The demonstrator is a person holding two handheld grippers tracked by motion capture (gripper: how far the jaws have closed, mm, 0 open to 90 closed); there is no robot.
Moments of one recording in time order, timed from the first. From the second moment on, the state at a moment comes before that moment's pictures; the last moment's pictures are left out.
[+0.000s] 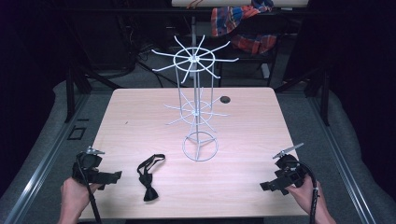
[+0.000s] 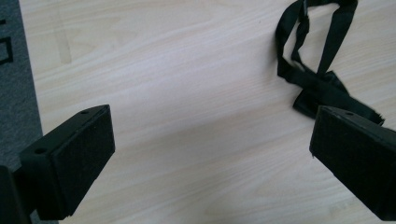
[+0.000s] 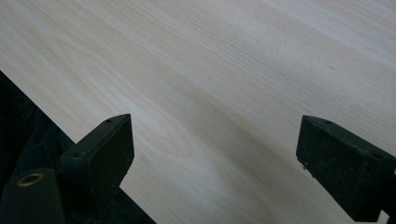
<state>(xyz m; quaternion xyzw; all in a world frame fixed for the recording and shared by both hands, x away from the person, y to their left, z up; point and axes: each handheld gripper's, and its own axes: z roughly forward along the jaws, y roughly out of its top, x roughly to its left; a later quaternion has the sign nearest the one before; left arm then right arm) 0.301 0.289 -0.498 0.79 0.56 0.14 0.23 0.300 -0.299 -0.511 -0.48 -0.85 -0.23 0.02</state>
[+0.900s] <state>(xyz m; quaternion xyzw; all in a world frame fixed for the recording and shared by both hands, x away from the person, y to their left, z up) 0.330 0.247 -0.496 0.81 0.52 0.12 0.23 0.300 -0.298 -0.512 -0.47 -0.85 -0.23 0.02</state>
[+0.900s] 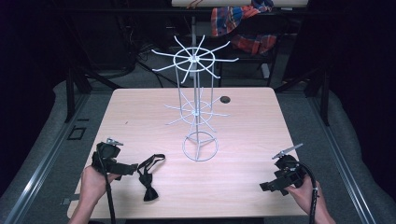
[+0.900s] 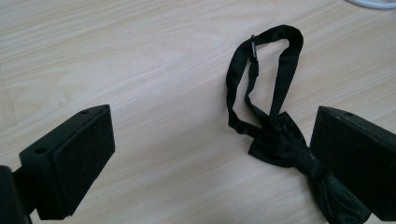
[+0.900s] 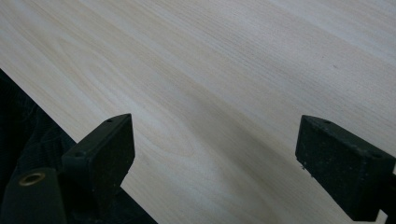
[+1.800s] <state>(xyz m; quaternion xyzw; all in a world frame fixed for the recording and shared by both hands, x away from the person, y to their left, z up) 0.349 0.204 -0.507 0.85 0.47 0.10 0.22 0.299 -0.296 -0.514 -0.48 -0.84 -0.23 0.02</state>
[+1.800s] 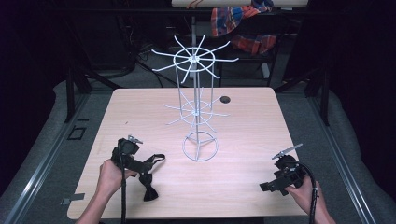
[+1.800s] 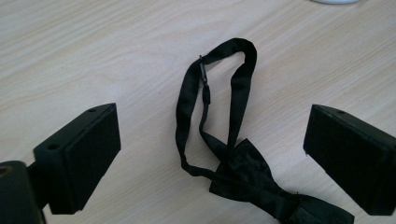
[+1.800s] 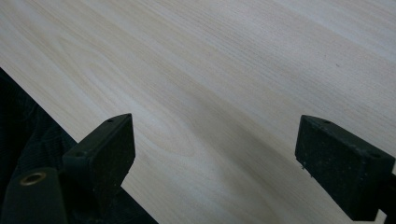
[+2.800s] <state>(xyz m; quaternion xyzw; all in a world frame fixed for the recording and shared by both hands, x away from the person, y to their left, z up) 0.370 0.173 -0.529 0.88 0.43 0.06 0.17 0.300 -0.298 -0.514 -0.47 -0.85 -0.22 0.02</state>
